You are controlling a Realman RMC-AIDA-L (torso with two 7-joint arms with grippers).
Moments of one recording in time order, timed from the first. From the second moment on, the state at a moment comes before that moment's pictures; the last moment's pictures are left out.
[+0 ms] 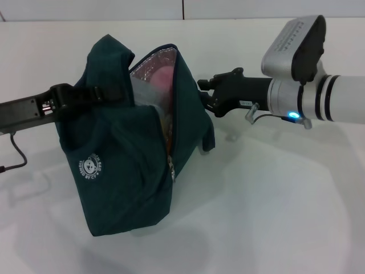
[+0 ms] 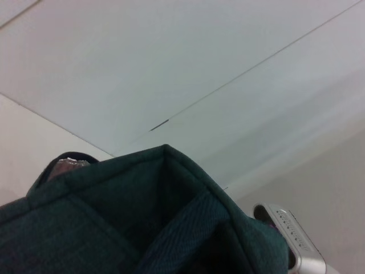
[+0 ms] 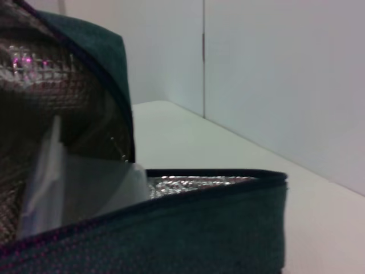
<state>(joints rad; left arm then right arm) -0.40 -2.06 0.64 0.81 1.79 1.80 -2.24 0.81 2.03 -1.90 -0.46 -0.89 -0.67 1.19</state>
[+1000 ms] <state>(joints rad) -0.35 -2.05 0.64 0.81 1.78 1.81 -2.24 0.70 2.03 -2.09 -0.76 -0.89 -0.49 1.12</state>
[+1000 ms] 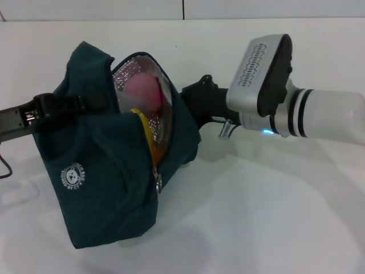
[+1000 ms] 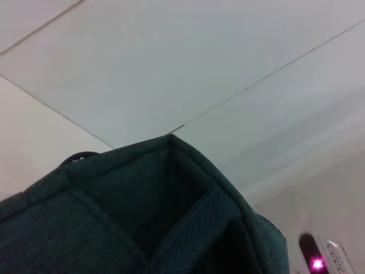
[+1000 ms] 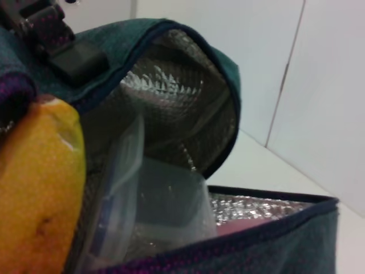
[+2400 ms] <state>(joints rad) -0.37 -2.04 0.64 0.81 1.78 1.81 -2.24 0.57 2.03 -1.99 -0.83 -0.89 -0.47 1.10</state>
